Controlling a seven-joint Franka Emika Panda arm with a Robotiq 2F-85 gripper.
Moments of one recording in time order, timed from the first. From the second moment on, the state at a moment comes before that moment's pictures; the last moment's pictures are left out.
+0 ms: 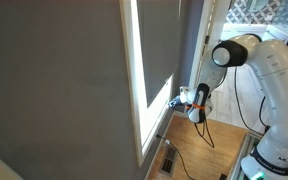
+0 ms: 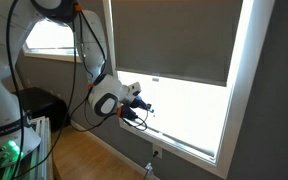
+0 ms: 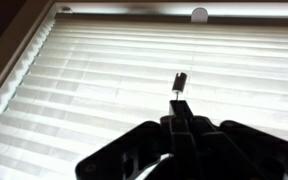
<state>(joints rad) -0.22 0.71 -0.10 -2.41 -0.26 3.97 -0.23</state>
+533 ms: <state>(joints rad) -0.18 0.45 -0.14 -2.51 -0.26 4.00 -0.26</state>
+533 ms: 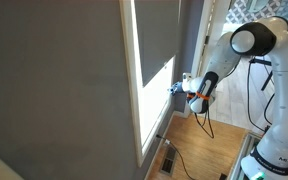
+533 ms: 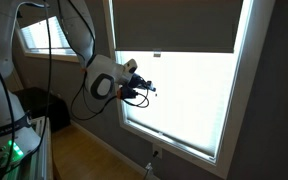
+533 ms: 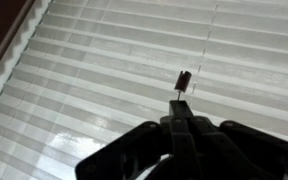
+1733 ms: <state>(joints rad) -0.20 0.25 -0.17 -2.48 -0.43 4.00 -0.25</state>
